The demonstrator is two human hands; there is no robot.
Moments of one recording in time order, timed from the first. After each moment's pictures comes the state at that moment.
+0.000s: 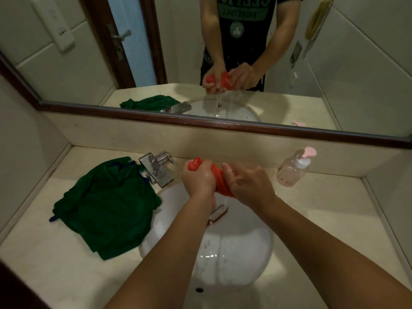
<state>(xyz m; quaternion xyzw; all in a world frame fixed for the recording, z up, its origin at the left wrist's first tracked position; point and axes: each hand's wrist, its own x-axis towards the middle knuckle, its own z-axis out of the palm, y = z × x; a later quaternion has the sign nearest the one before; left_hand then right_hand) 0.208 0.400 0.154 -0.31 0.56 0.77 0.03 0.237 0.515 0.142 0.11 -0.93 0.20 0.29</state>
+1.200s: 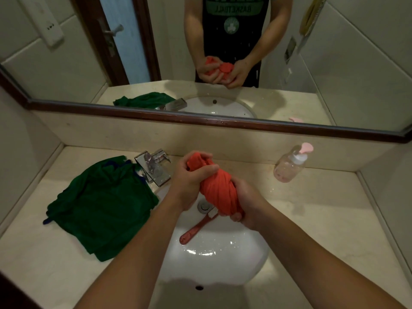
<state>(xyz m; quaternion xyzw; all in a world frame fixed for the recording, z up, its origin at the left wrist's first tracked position) 0.201 0.349 0.138 0.05 0.57 0.81 0.12 0.264 0.486 0.158 -0.29 -0.61 0.70 -0.22</state>
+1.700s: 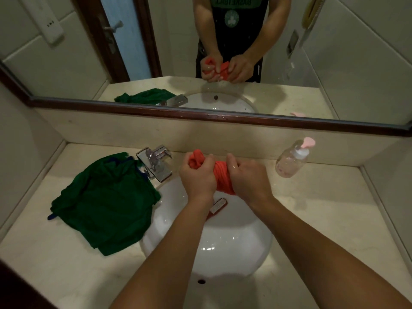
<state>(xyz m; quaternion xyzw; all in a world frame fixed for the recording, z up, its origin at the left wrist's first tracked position) 0.216 0.394 0.138 -0.19 0.66 0.73 -0.05 0.246 0.498 0.153 -0.11 -0.94 0.31 0.10</state>
